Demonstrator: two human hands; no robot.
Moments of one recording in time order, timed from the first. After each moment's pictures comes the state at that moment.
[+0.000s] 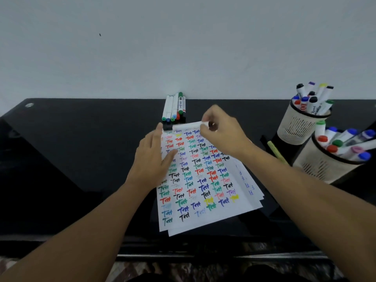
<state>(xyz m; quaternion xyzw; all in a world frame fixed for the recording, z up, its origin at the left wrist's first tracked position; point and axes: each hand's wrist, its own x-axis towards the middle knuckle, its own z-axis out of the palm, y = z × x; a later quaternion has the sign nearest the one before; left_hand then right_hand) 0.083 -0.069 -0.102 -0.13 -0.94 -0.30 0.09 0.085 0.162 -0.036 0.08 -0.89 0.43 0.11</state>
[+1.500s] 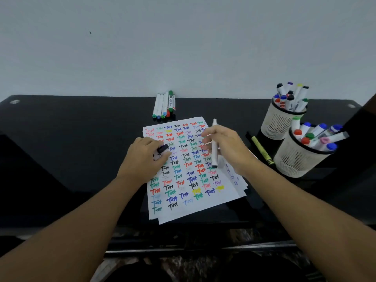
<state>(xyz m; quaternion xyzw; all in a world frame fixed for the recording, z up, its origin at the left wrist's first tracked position) 0.079 -0.078 -0.118 -0.21 -0.94 -0.23 0.15 0.133 0.182 -0.053 -0.07 -0.78 0.62 0.01</state>
